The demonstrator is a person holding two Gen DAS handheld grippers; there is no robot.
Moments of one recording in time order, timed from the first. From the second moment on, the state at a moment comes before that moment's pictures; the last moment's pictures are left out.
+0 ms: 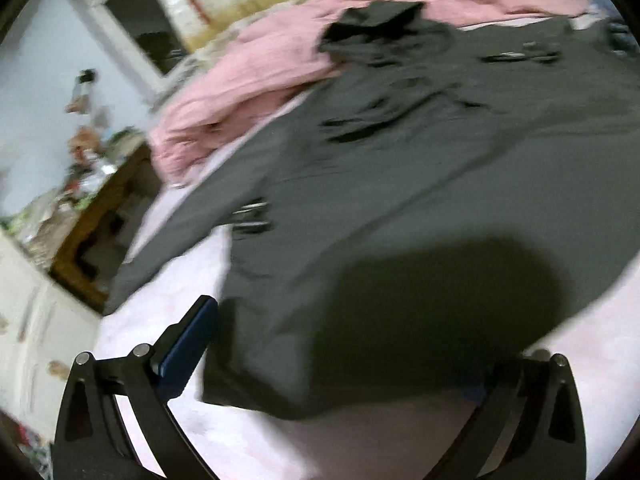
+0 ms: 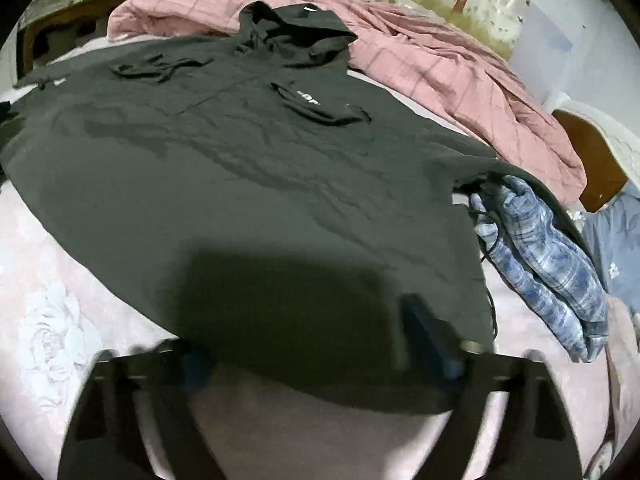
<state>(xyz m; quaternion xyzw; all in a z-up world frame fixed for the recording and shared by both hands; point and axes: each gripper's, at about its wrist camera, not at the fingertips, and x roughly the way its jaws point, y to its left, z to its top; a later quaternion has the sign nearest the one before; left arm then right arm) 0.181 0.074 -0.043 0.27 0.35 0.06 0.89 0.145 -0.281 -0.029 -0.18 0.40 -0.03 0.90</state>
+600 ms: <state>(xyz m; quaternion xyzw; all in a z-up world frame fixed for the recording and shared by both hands) 0.201 0.126 0.006 0.09 0.38 0.00 0.92 0.157 -0.345 0.015 -0.01 0.43 0.05 0.90</state>
